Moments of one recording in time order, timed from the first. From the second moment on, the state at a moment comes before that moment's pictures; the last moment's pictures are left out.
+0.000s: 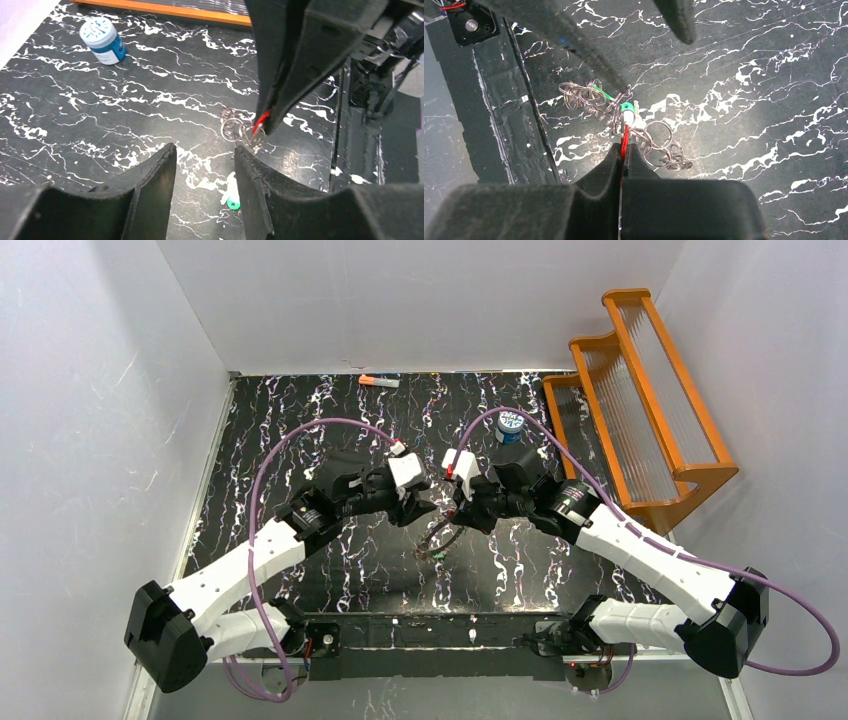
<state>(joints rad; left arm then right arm) -0.72 1.09 0.80 -0.03 0.53 0.23 0.87 1.13 1.02 -0.54 -0.35 -0.21</state>
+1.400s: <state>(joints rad) -0.72 1.22 0.83 -0.02 0.73 0.19 0.86 1.12 1.02 -0.54 -0.35 -0.21</state>
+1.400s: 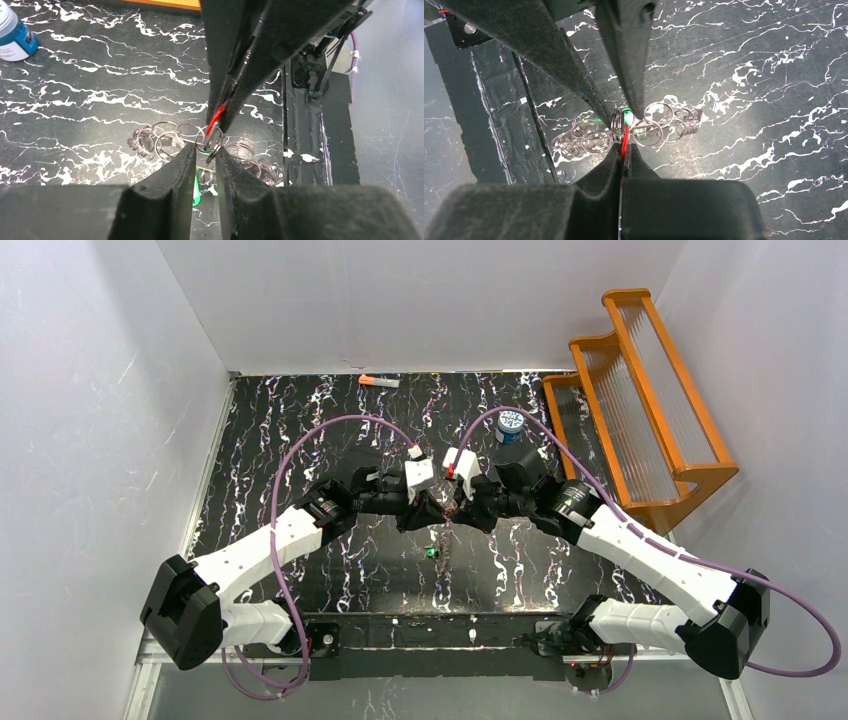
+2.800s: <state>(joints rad) -0.72 1.10 0.75 0.11 0.61 0.07 0.87 1.13 0.96 -0.51 -0.25 -0.12</state>
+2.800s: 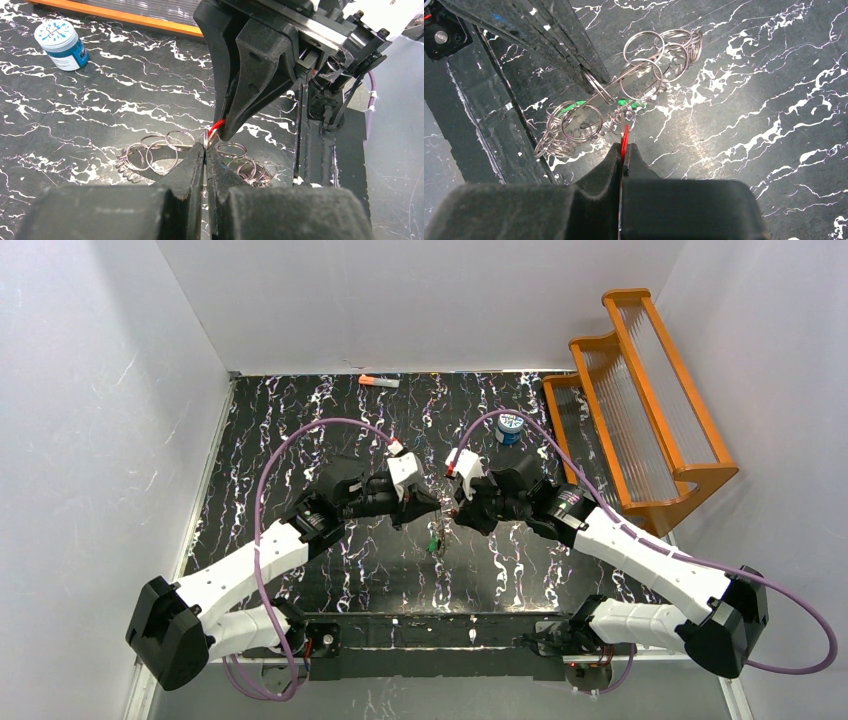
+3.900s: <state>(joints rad) -0.70 0.98 0.75 -0.14 0.27 0.21 0.57 1.53 0.88 -0.16 -0.12 0.16</state>
